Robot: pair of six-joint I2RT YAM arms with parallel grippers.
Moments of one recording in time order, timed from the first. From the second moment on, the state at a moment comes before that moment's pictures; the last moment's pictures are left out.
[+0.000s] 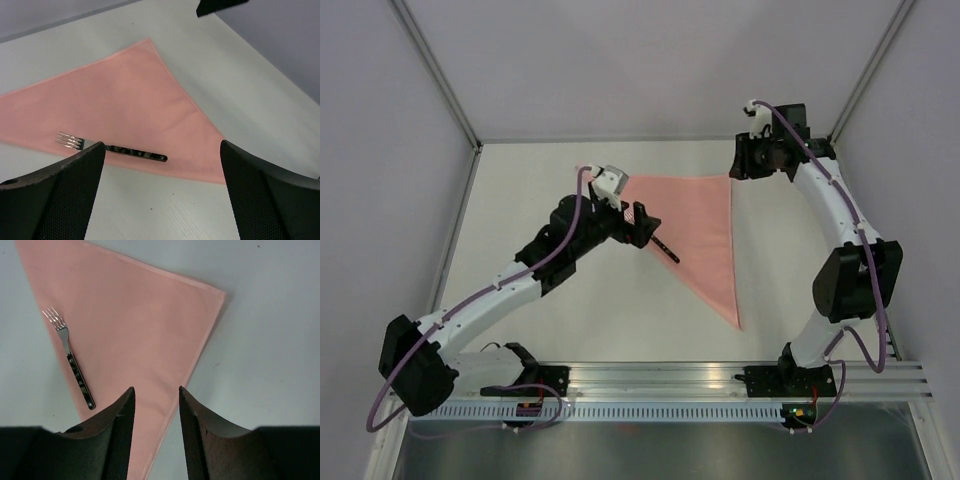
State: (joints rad) left arm -0.68 1.17 0.92 0.07 0.04 -0.22; right arm 0.14 1.76 1.69 -0.71 -0.28 -0.02
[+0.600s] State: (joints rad) left arm -1.30 1.55 0.79 0.43 -0.33 0.17; right arm -0.12 1.69 1.55 -0.69 -0.45 0.02
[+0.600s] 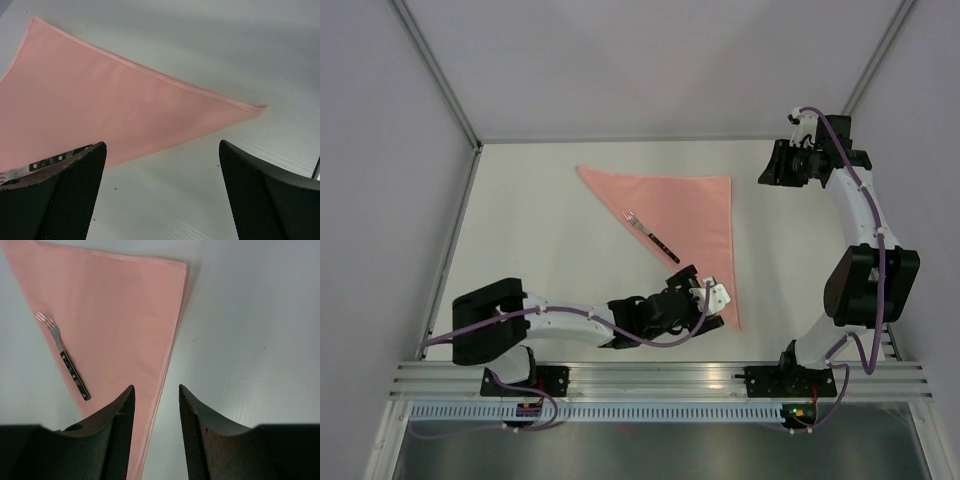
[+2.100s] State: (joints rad) left arm -1.48 2.05 1.05 0.55 -0.39 0.36; right arm -0.12 1.70 1.55 -0.69 -0.46 0.02
